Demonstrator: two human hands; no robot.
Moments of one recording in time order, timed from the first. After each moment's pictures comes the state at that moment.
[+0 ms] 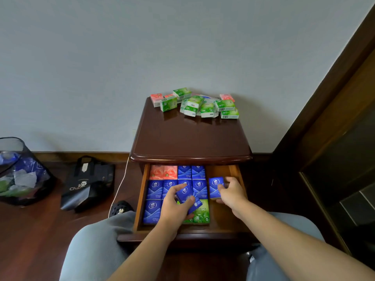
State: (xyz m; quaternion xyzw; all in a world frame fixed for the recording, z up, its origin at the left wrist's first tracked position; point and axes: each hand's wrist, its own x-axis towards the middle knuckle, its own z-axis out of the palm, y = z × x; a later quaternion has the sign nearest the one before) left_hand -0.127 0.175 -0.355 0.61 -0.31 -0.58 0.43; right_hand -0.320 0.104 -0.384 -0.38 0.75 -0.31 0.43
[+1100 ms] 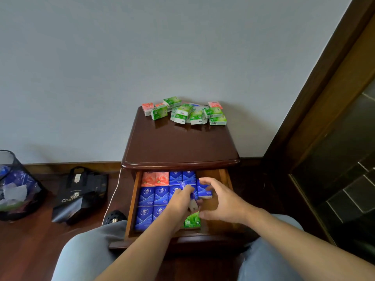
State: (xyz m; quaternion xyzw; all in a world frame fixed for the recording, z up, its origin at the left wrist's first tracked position) left_hand -0.175 0.147 -0.315 0.58 -0.22 -0.68 0.38; right_hand -0.356 0.140 -0.332 -0.77 0.50 -0.21 0.34
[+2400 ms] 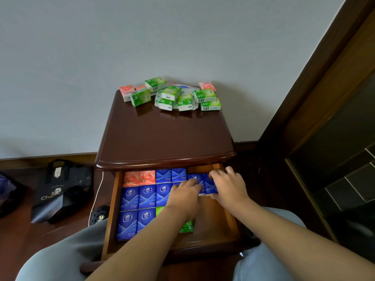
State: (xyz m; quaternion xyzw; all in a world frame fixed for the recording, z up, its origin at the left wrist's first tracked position) left_hand -0.201 0.099 -0.357 0.55 -0.81 -0.22 -0.05; right_hand -0.367 0.090 -0.359 -0.75 0.66 0.06 0.03
